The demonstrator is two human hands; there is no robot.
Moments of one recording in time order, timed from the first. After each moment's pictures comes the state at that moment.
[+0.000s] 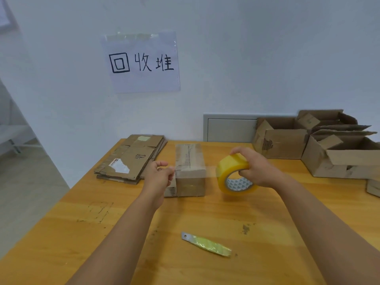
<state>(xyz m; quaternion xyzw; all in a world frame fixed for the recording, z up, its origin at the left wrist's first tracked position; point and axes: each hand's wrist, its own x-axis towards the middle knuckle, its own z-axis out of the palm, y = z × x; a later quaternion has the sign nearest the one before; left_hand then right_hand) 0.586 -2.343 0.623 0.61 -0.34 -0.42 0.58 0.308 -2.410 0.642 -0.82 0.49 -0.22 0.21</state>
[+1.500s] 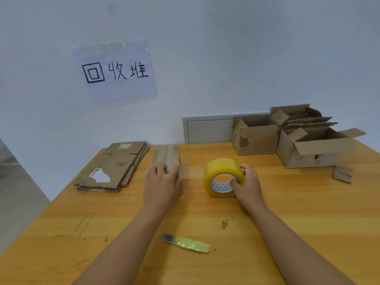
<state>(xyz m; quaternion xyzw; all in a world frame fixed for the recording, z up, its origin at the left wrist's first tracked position) 0.543 -2.364 0.579 0.64 -0.70 0.22 0.24 0.287 -2.383 0.556 -0.58 0.62 -0.46 0.26</state>
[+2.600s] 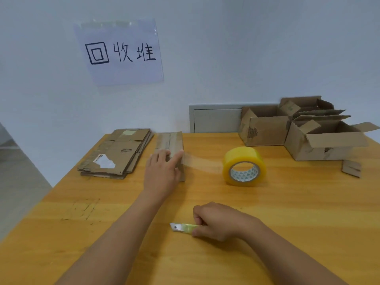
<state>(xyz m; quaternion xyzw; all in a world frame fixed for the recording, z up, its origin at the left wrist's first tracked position) 0.568 -2.365 0.575 0.64 -0.71 0.16 0.25 0.370 -2.297 0.583 -0.88 0.40 0.05 0.24</state>
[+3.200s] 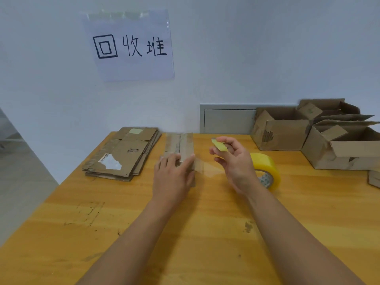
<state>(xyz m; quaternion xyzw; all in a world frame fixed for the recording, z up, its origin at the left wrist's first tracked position) 0.570 -2.369 0.570 0.63 -0.70 0.16 0.31 0.389 -2.390 0.626 -0.49 0.33 -0.59 0.56</state>
